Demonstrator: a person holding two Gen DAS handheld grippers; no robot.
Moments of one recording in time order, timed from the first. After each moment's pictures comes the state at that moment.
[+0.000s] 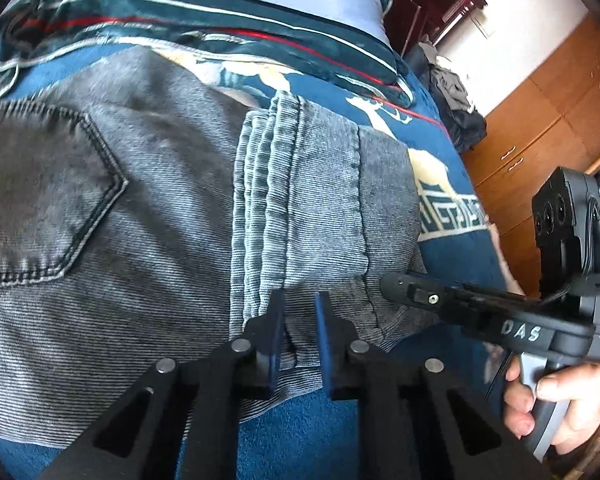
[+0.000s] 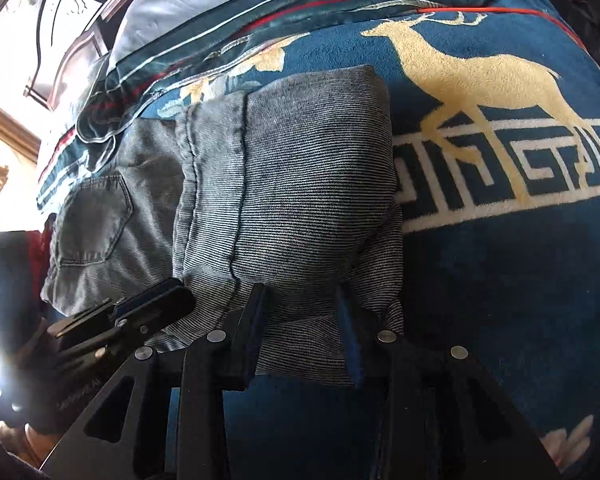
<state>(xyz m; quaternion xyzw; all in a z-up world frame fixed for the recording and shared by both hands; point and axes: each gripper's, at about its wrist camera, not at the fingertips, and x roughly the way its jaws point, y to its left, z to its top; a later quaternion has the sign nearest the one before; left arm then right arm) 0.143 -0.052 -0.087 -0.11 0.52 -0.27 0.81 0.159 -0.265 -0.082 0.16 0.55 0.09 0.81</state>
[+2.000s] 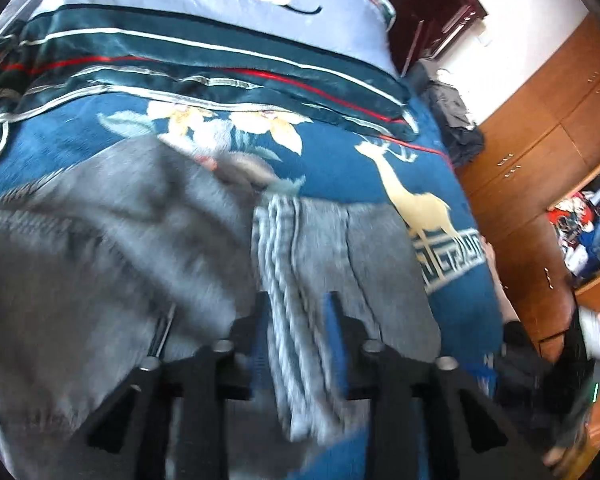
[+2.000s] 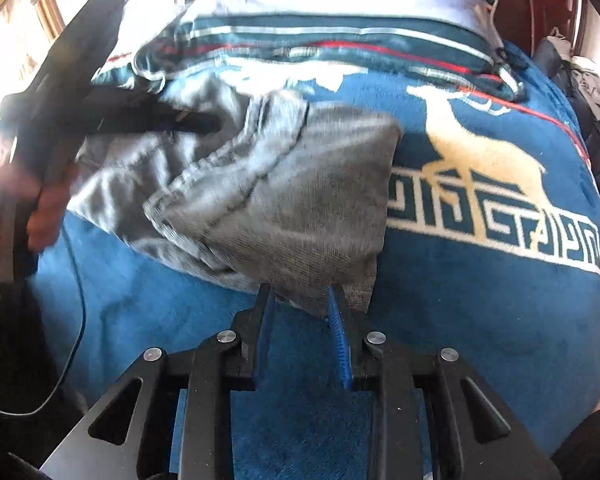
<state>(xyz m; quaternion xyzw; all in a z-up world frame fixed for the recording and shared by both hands) 0.193 -0.029 -0.052 -0.10 0.51 -0.28 0.81 0.101 -0.252 -0.051 -0.02 0.49 0.14 0.86</state>
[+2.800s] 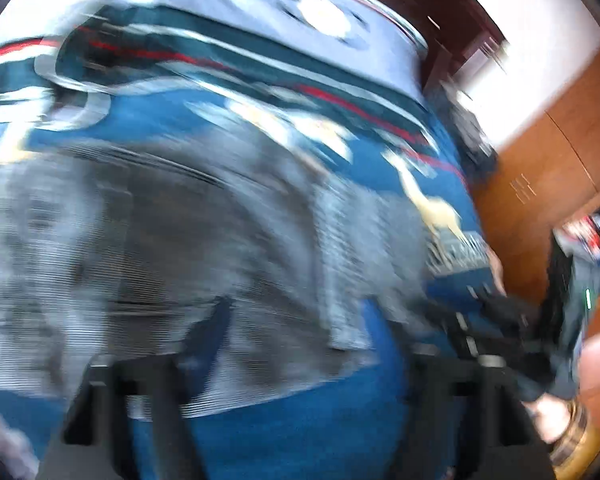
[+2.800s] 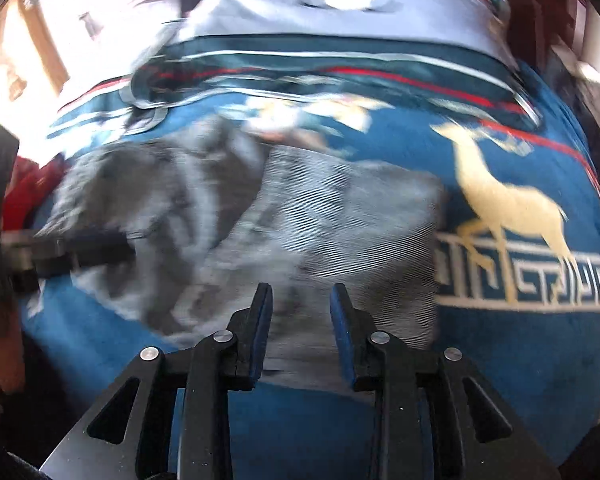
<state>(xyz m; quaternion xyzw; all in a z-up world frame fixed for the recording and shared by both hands) 0.147 0.057 -0.019 -0.13 0.50 -0.19 0.83 0.143 -0.188 -0.030 -0.02 0.48 0.15 0.86</state>
